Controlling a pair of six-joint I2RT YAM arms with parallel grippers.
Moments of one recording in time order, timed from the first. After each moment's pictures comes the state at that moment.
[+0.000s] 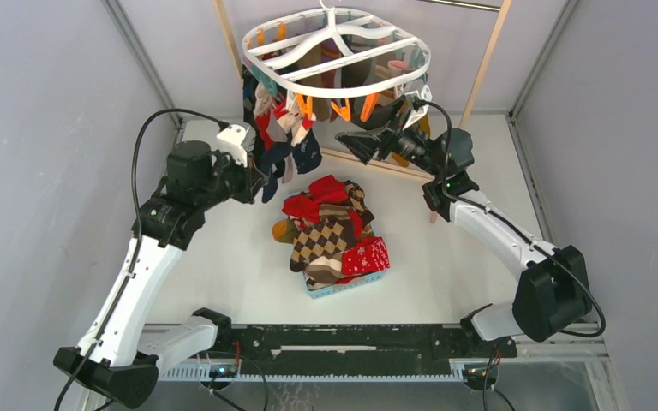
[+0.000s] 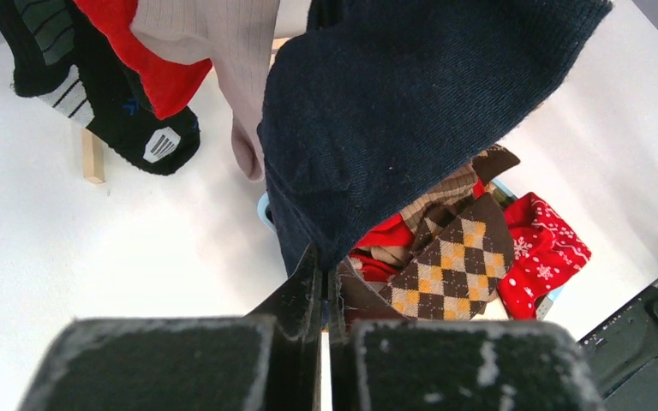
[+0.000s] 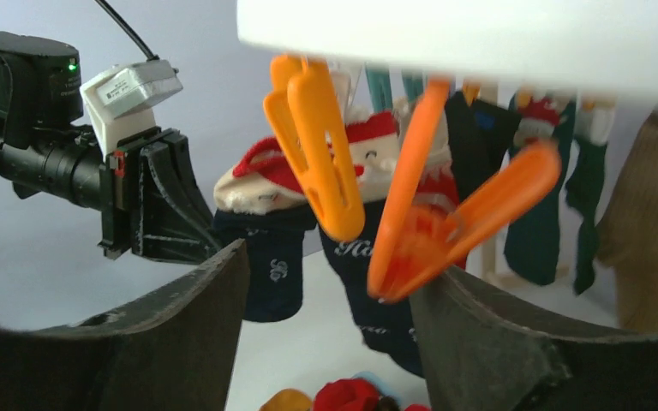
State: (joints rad) left arm -0.35 1.01 1.25 -0.66 0.22 -0.02; right arm 0.46 1.41 1.11 0.73 -0.63 0.45
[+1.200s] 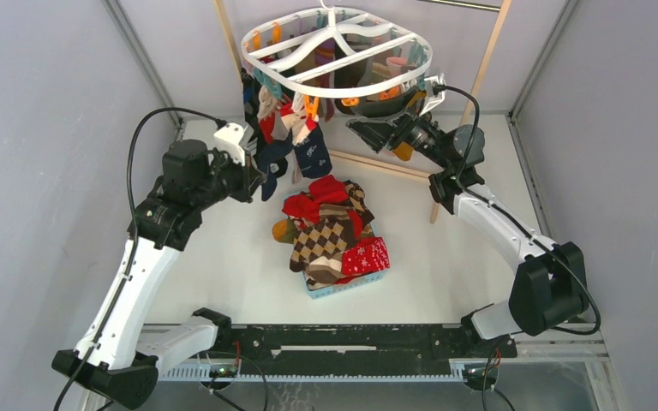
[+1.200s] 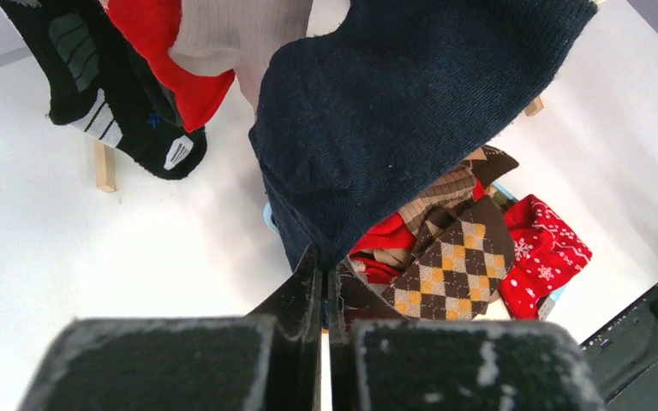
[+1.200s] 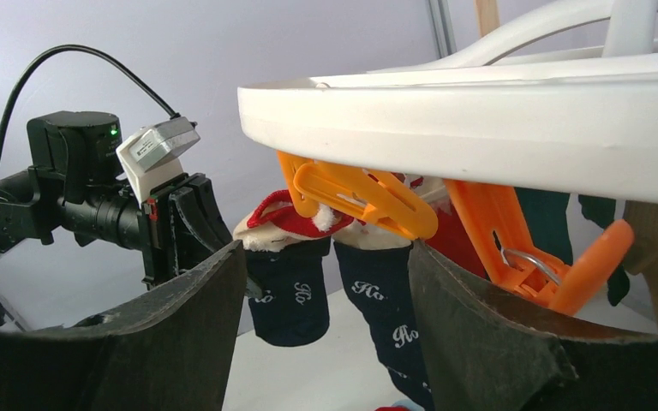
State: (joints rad) left arm -0.35 1.00 1.27 -0.68 0.22 0.00; right arm 0.39 1.43 1.12 0.85 -0.67 0.71
